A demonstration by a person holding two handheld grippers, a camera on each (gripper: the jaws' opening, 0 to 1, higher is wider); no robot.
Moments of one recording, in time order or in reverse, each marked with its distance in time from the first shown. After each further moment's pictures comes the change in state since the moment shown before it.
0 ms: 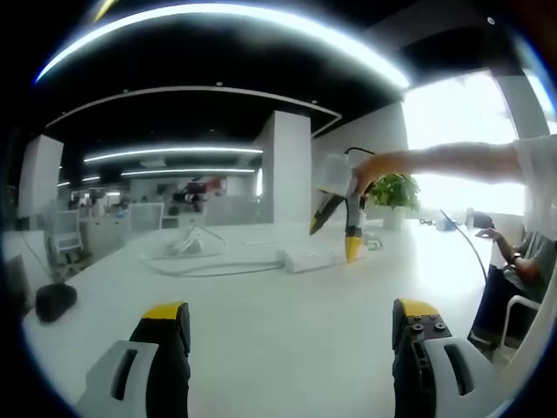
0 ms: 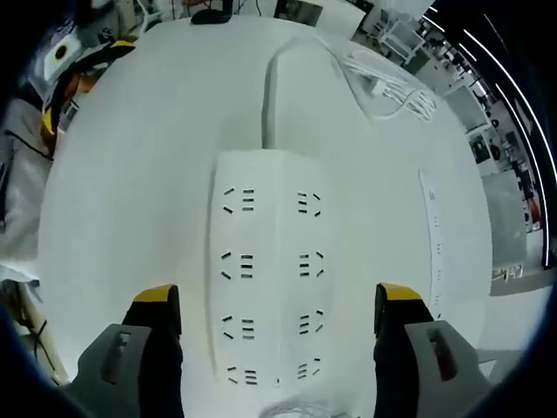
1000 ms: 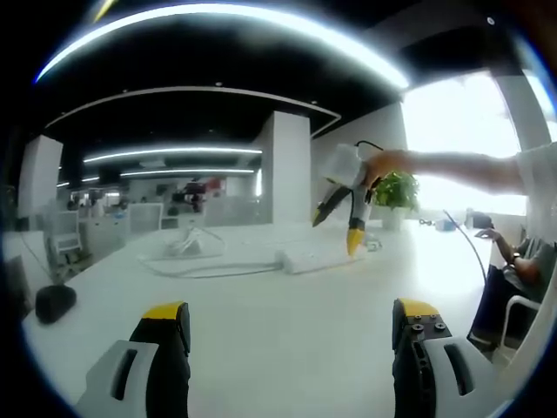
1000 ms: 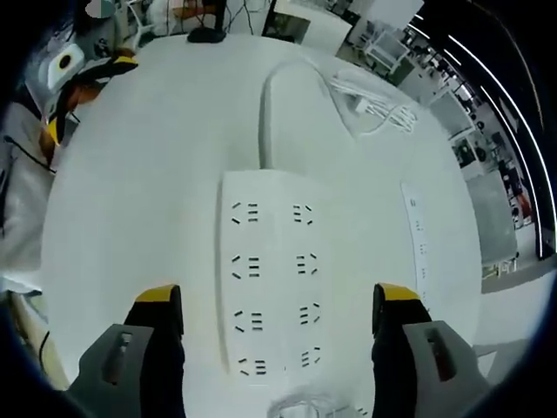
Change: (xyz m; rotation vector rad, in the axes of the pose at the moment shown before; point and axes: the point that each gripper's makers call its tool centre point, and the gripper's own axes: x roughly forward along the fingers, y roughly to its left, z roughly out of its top) left arm 0.000 0.000 0.003 0.002 -0.003 -0.001; right arm -0.023 0.003 0.007 0.019 -0.065 -0.068
